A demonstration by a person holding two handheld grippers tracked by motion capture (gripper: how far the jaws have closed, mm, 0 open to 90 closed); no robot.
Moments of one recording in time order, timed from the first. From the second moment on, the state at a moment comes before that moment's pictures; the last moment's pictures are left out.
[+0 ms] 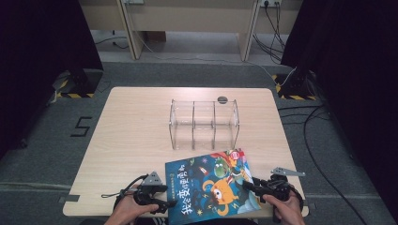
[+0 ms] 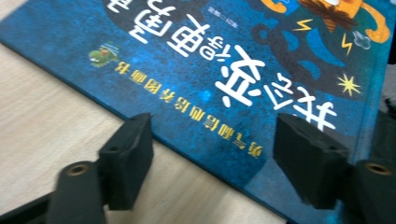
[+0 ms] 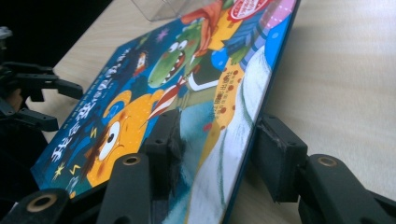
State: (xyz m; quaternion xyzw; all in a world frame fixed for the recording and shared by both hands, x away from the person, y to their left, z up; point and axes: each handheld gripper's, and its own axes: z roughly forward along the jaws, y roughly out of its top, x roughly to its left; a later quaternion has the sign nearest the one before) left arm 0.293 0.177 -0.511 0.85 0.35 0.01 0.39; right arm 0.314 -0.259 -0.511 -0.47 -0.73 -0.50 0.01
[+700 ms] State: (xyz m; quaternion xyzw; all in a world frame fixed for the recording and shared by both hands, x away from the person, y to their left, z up) left arm 0.296 0.180 -0.512 0.83 0.39 0.03 0.39; right arm 0.309 -0.255 -0.489 -0.39 -0.74 -0.54 -0.08
